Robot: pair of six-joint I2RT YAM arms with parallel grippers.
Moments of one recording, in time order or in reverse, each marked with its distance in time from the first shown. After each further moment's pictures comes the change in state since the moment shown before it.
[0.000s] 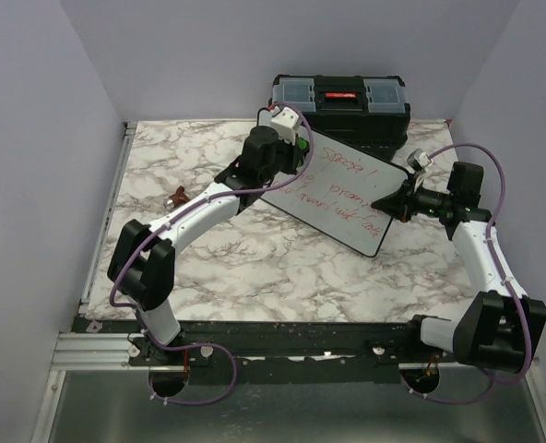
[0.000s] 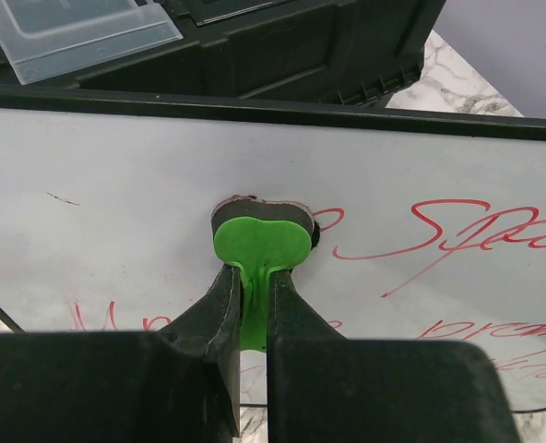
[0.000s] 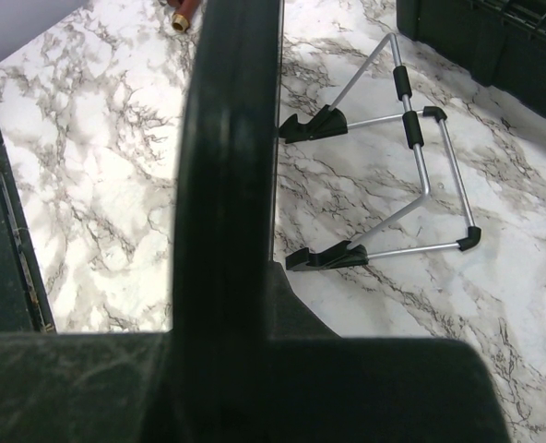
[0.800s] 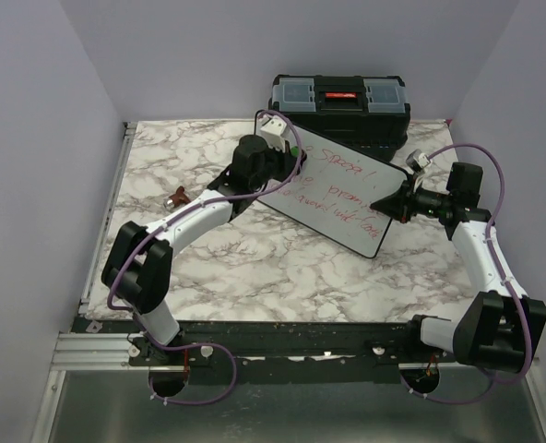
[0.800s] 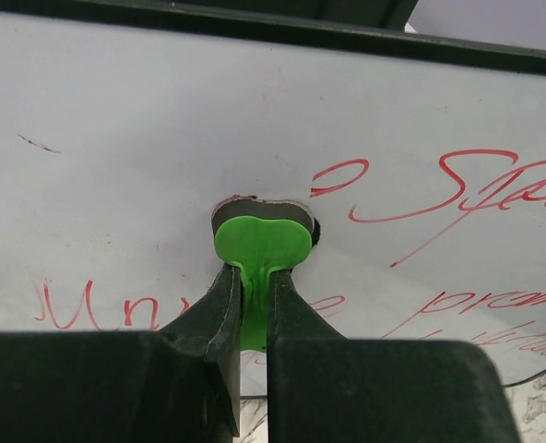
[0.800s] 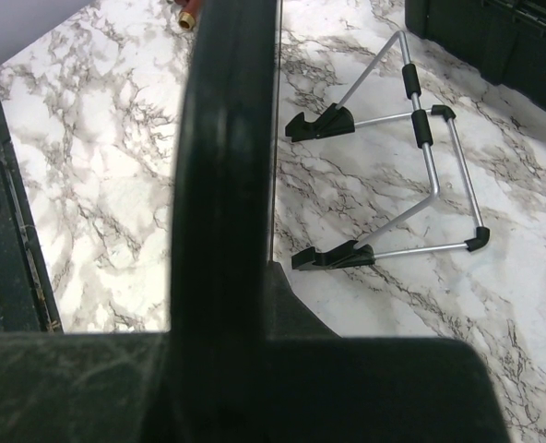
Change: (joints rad) left arm 0.044 -0.040 -0.168 0.154 0.088 -0.074; right arm 0.004 0.000 0.000 -0.012 -0.008 -0.004
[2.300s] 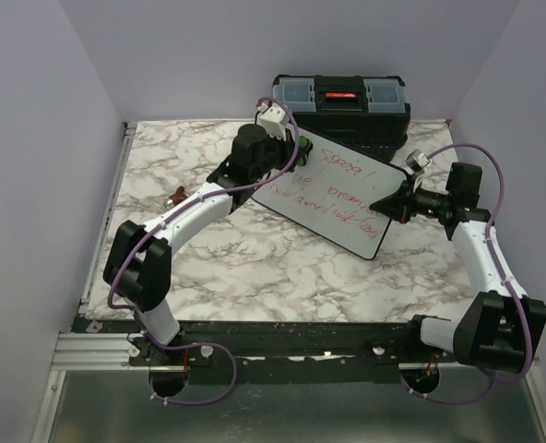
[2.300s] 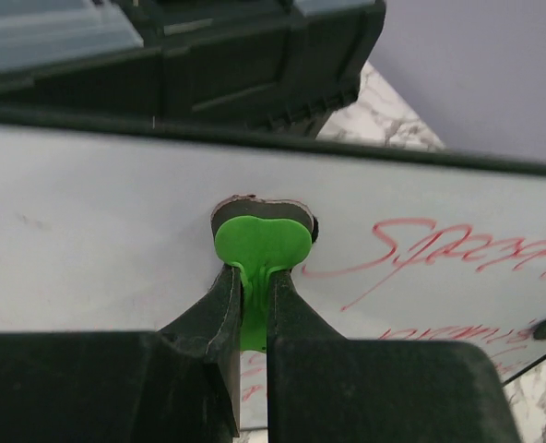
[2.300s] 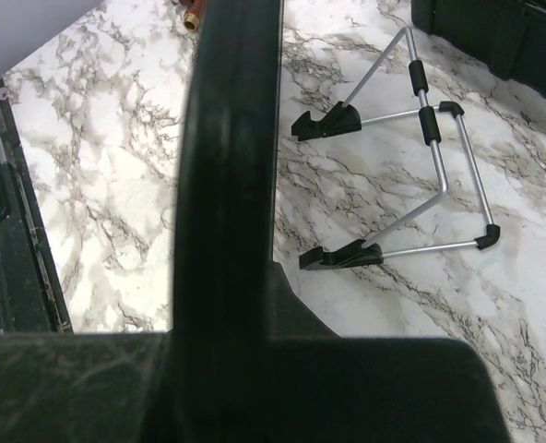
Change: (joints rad) left arm 0.012 0.014 0.074 -0.040 0.064 -0.068; right arm 0.004 0.000 0.000 -0.007 -0.001 0.019
